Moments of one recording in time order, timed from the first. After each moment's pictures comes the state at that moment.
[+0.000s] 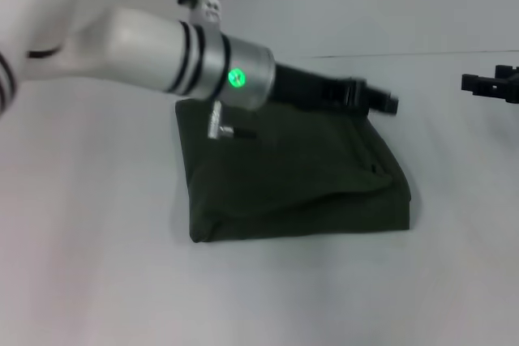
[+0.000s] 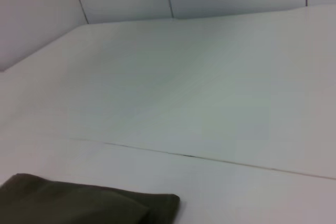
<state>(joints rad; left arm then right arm) -1.08 -2.16 0.93 0.54 2.09 1.18 -2.37 0.59 1.90 -0.69 -0.62 -2.00 -1.07 1.75</state>
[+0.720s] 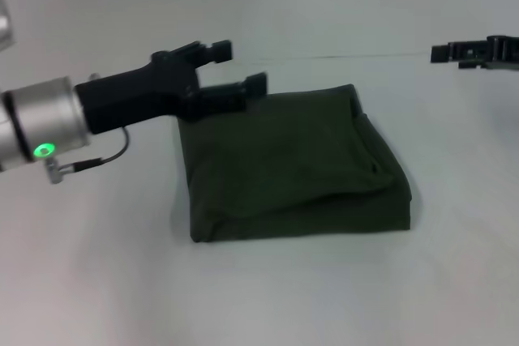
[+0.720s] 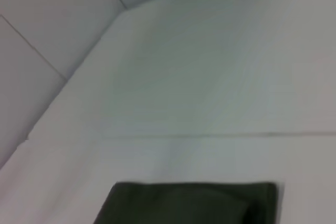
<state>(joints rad) -0.61 -2.12 0.78 0.72 1.69 1.48 -1.48 0.72 1.81 -0.71 -0.62 -2.10 -1.30 2.23</state>
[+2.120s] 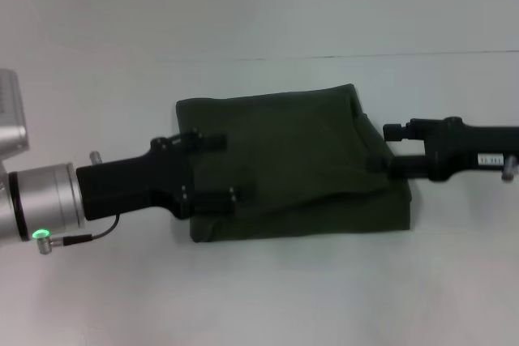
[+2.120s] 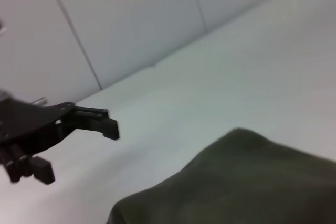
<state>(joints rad) -0.57 -2.12 0.68 0.56 1.90 1.55 -1.22 0.62 1.97 -0.66 -0.58 -2.06 -1.48 1.51</state>
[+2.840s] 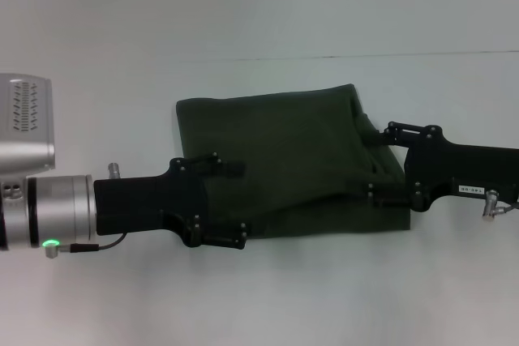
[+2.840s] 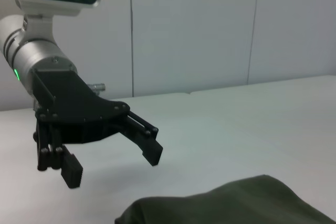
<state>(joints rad) -0.61 -2.11 0.71 0.55 1.99 1.56 -1.16 0.58 2.04 -0.64 -0.56 -1.99 -1.51 1.07</state>
